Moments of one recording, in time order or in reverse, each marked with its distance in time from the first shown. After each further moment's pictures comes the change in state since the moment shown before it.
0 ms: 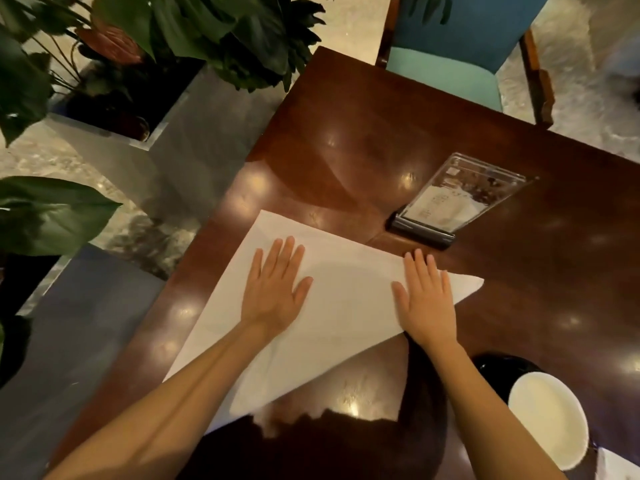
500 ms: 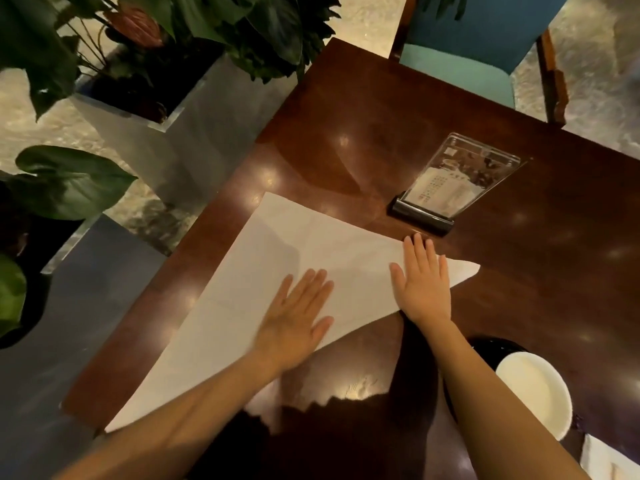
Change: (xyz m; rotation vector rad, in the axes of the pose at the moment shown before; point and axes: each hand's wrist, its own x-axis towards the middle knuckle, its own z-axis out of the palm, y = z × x) left_hand -0.078 0.051 0.002 0.088 -0.060 0.173; right_hand 0.003 0.004 -0.001 0.004 -0.035 0.002
